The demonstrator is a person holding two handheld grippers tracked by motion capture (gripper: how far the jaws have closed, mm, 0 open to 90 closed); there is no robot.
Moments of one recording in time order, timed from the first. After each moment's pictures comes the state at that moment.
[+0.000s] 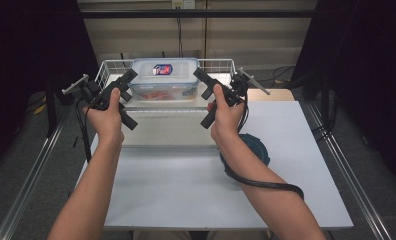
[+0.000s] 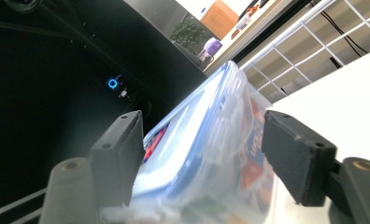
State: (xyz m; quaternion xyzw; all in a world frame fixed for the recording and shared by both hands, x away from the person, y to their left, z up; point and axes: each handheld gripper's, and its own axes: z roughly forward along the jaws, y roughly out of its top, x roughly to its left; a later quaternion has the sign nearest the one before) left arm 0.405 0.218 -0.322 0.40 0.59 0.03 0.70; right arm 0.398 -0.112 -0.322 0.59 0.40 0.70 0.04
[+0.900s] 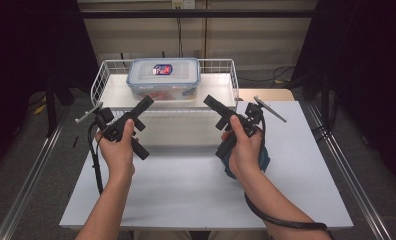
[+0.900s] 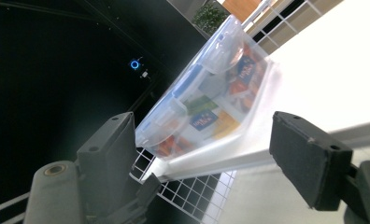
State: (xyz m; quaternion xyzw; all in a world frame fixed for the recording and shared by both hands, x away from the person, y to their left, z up) left arm 0.345 0.186 -0.355 0.44 0.56 0.01 0.70; right arm 0.332 -0.142 -0.352 0.55 0.43 0.72 0.00
